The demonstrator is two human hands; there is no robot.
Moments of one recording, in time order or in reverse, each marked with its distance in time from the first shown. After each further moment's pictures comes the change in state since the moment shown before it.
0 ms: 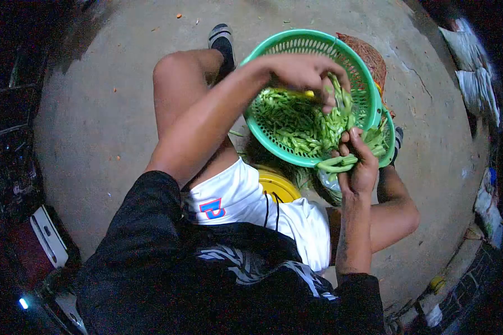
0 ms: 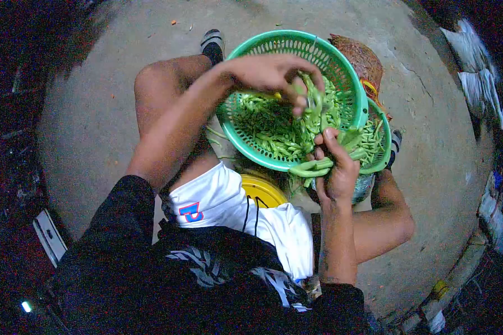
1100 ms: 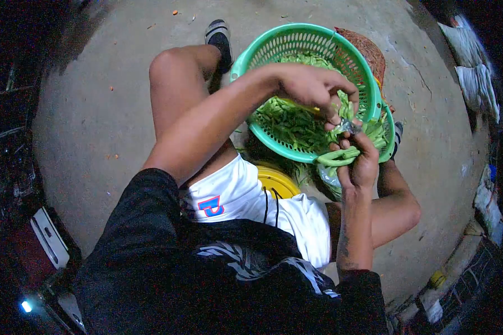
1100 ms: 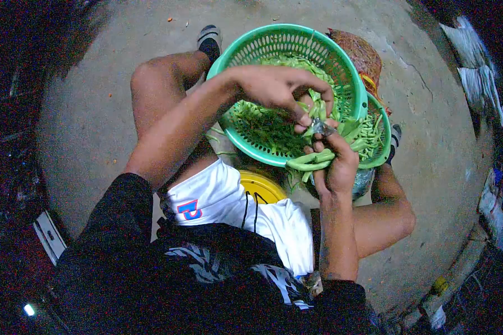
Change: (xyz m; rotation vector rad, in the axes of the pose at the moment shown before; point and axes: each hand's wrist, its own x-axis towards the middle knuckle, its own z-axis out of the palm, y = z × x) left_hand 0.006 0.004 0.026 -0.023 -0.138 0.009; right_hand 0.005 0.001 -0.002 0.060 0.035 0.066
